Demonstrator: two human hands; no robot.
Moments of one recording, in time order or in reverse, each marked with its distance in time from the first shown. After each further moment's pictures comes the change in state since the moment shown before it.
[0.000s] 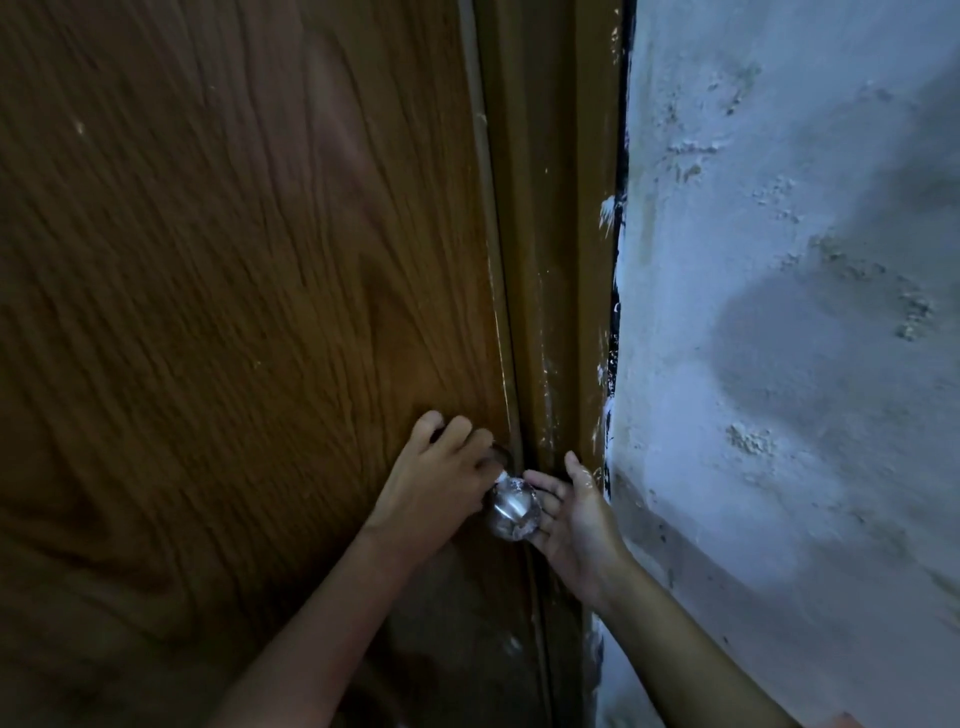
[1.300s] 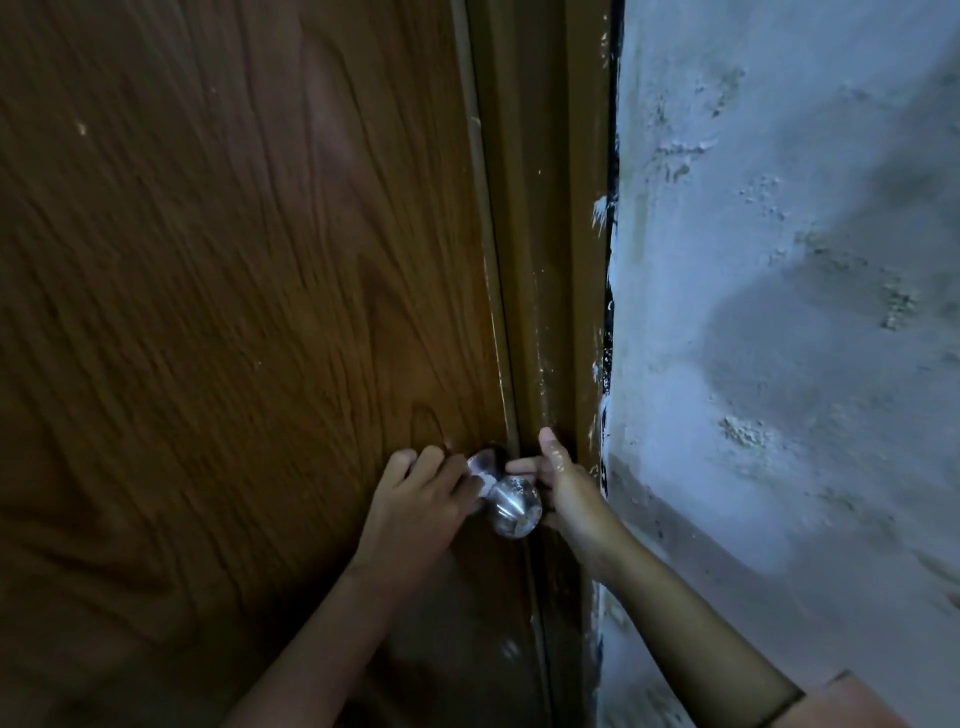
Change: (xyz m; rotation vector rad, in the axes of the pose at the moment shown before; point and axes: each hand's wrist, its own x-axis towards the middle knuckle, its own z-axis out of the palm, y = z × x) left_hand -0.026 0.010 0.006 -0.131 0.053 -0.122; right_hand 0.005 -0.014 0.005 -0.517 -0.020 -0.202
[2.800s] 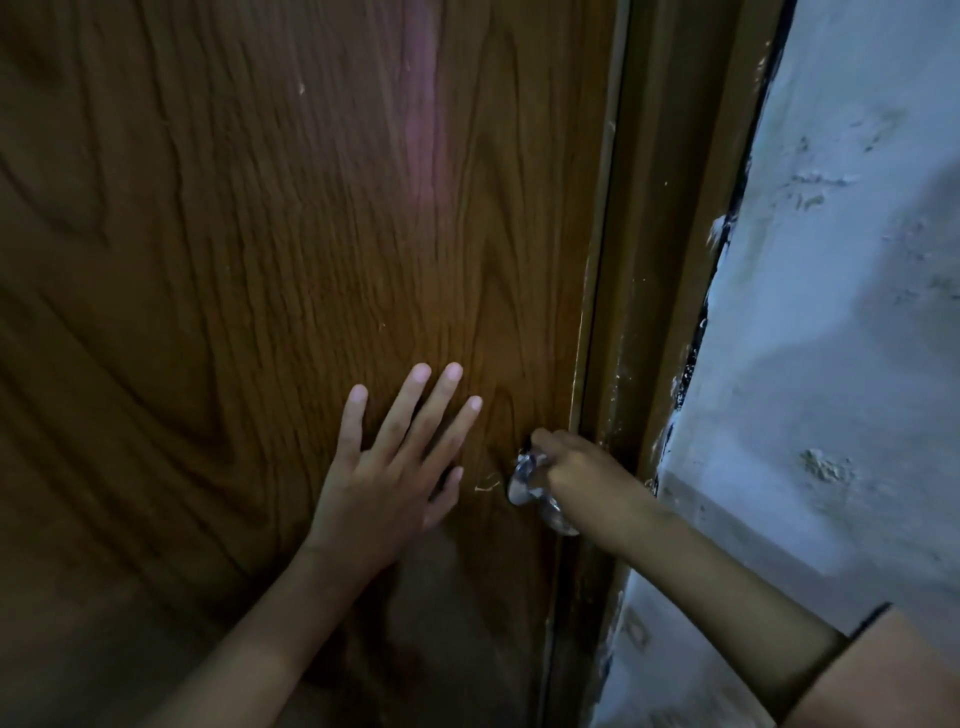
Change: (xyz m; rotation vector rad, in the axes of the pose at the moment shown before) left_hand -0.043 -0.052 -0.019 0.450 0.138 -0.193; right_hand 0.005 -0.031 0.026 -1.588 -0.302 -0.658
